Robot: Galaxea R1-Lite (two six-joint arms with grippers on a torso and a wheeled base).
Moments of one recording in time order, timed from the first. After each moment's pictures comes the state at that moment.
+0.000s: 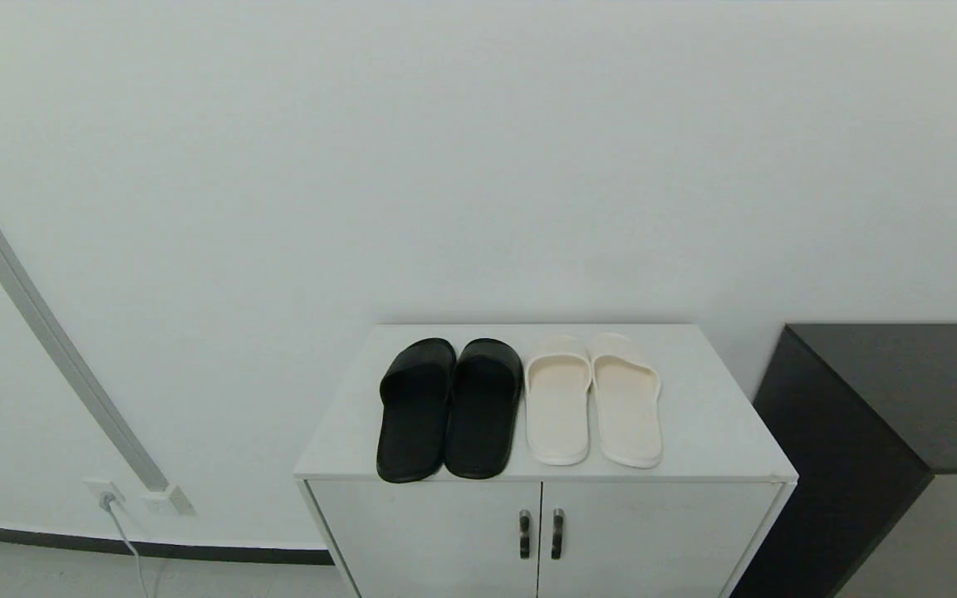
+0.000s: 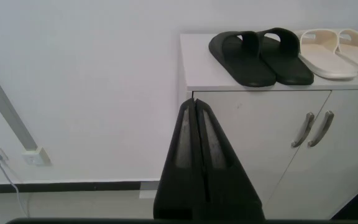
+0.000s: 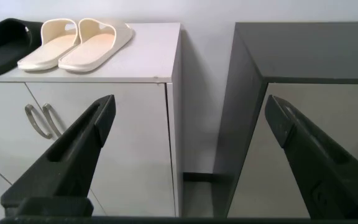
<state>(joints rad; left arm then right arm) 0.00 0.00 0.00 0.00 -0.01 -0.01 0.00 0.00 0.00 0.00 0.06 -0.01</state>
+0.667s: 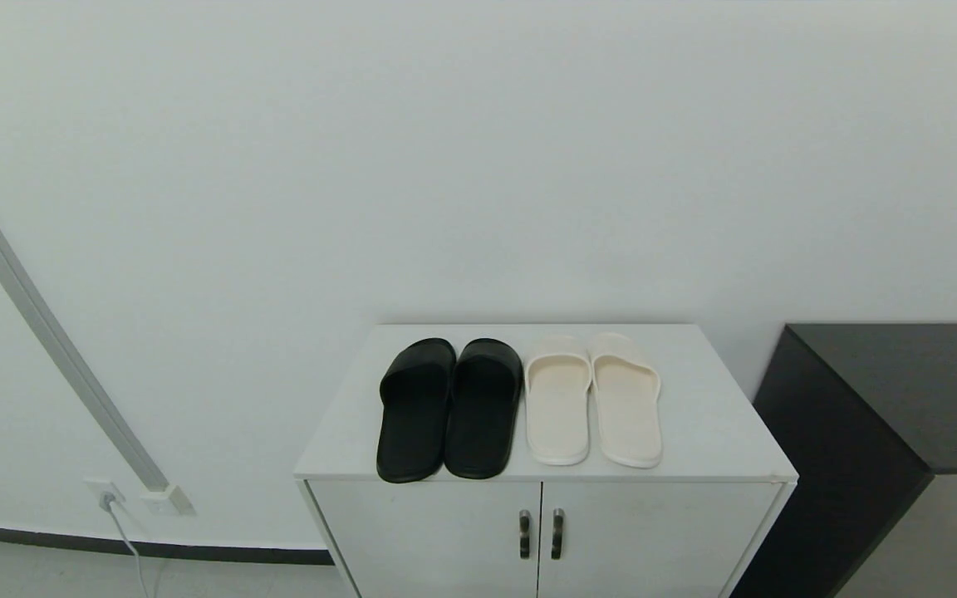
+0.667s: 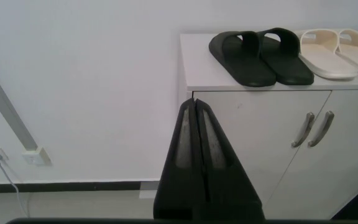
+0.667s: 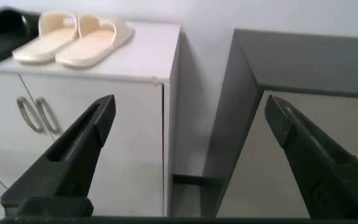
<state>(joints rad) 0.00 0.00 0.00 0.00 -0.01 -0.01 0.00 0.00 -0.02 -0.01 0.07 -0.07</state>
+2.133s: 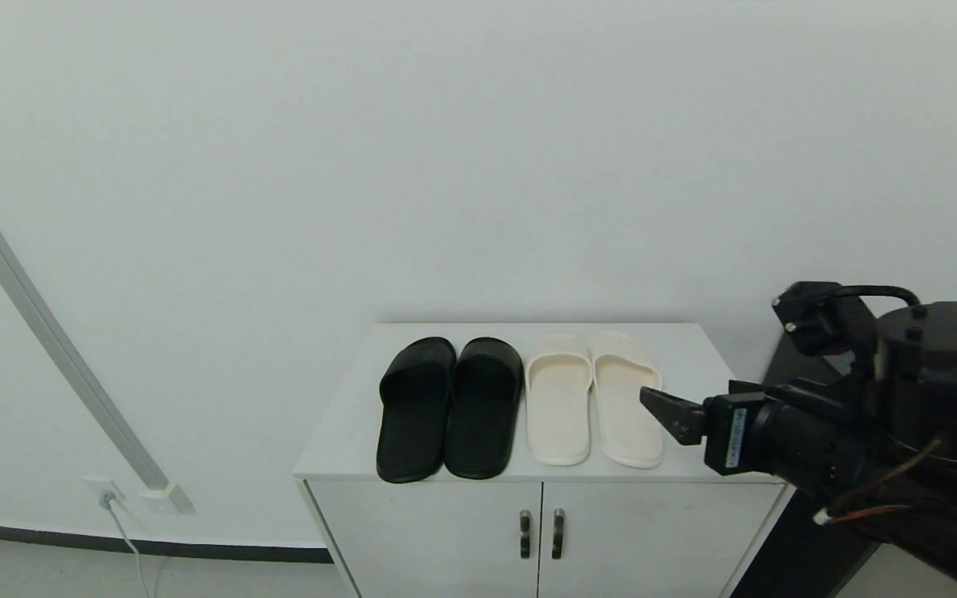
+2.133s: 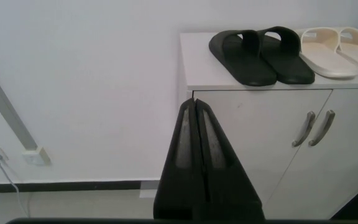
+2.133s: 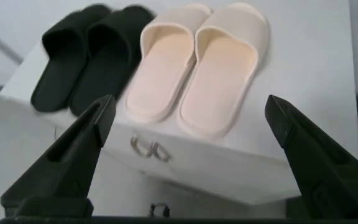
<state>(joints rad) 0.00 0.00 0.00 0.00 -0.01 -0.01 0.79 1.49 -0.68 -0.51 -0.43 0.33</state>
